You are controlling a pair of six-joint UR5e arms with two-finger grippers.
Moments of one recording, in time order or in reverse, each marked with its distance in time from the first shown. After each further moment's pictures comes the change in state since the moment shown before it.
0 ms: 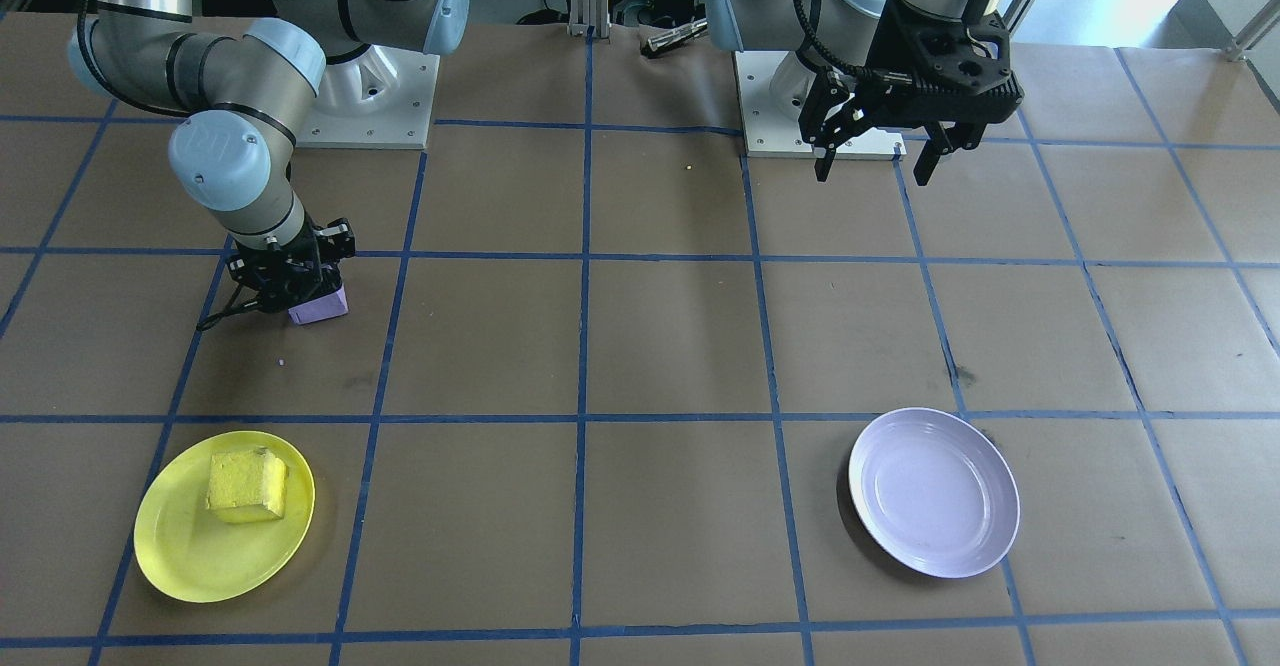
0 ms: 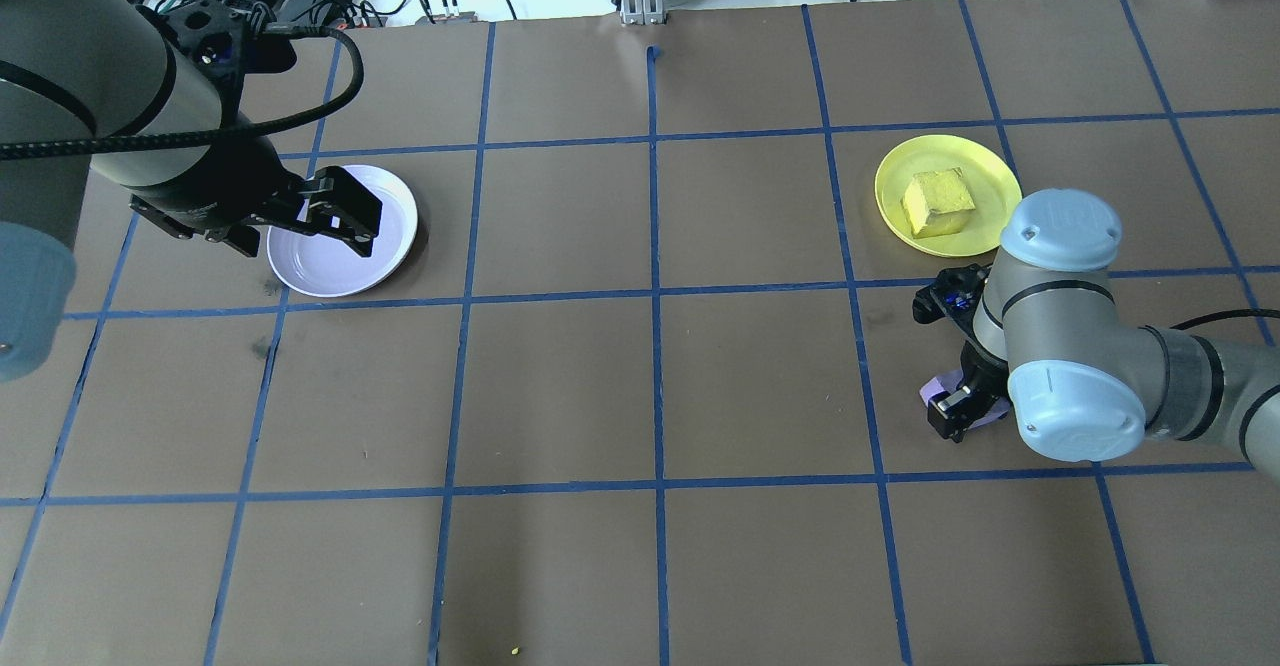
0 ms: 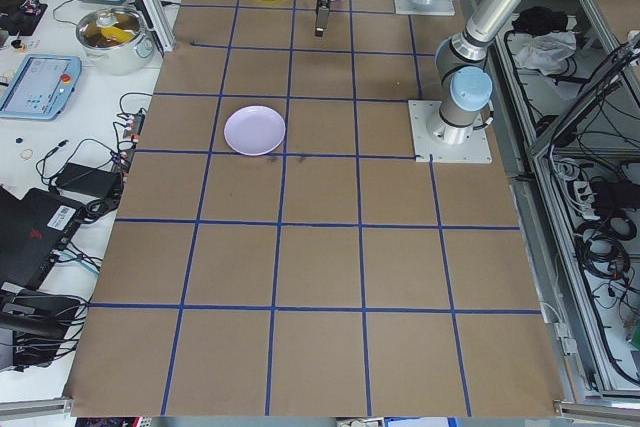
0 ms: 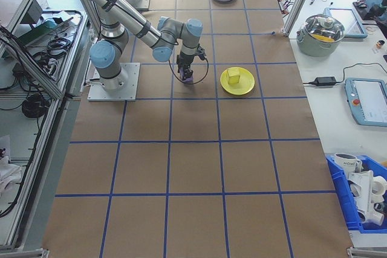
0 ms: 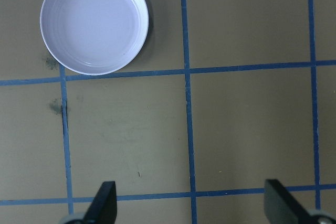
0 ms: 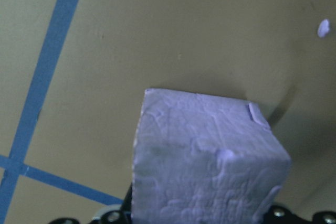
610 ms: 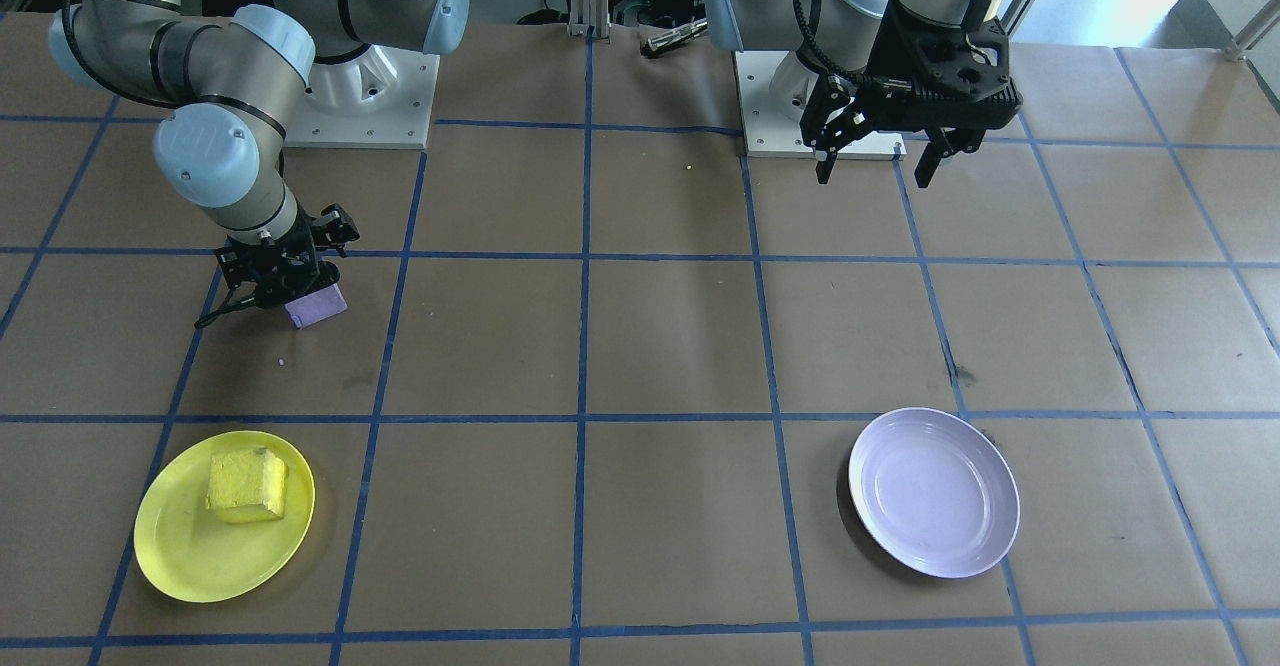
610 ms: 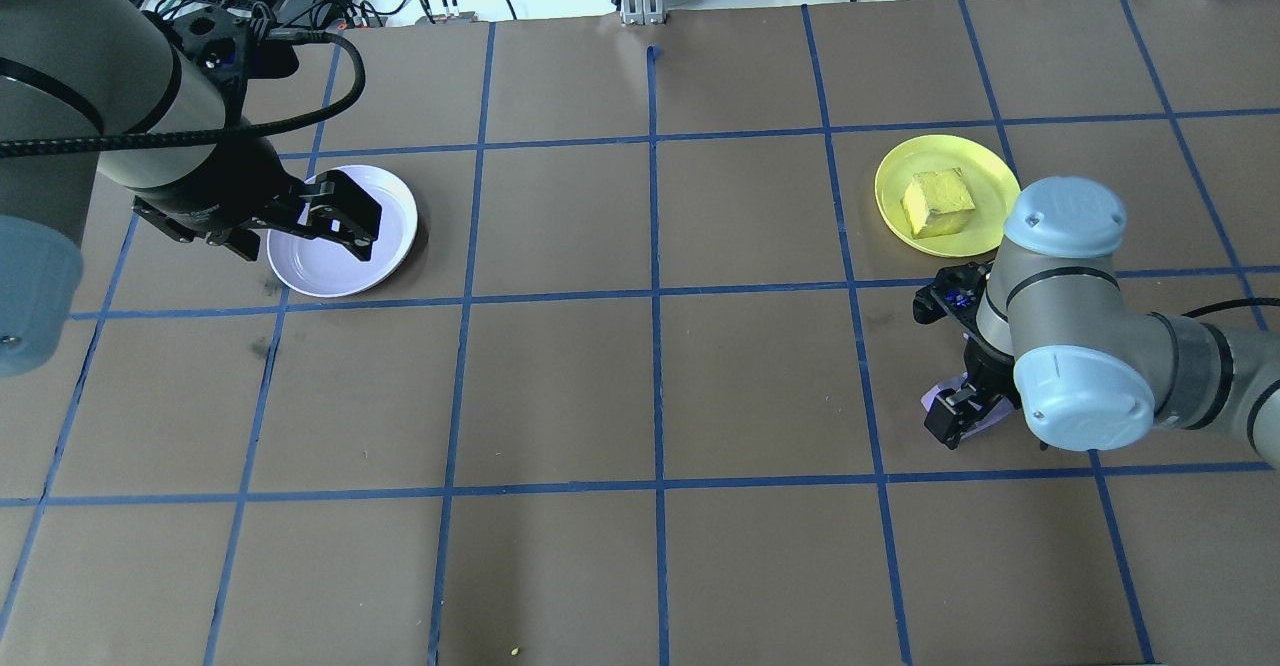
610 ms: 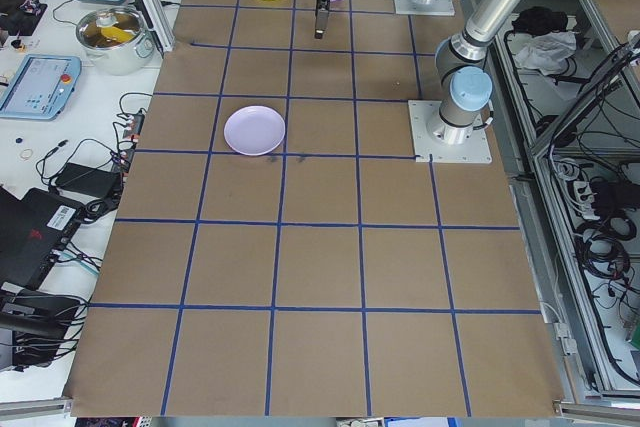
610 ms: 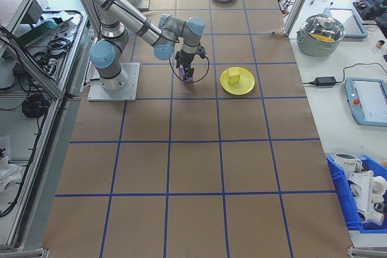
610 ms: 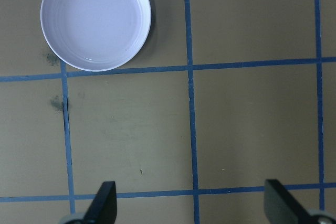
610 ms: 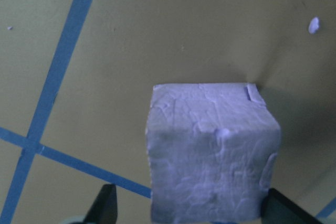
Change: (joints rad) left arm 0.004 -0.008 -0.003 -0.004 0.005 0.004; right arm 0.000 -0.009 -0.026 0.068 0.000 -0.042
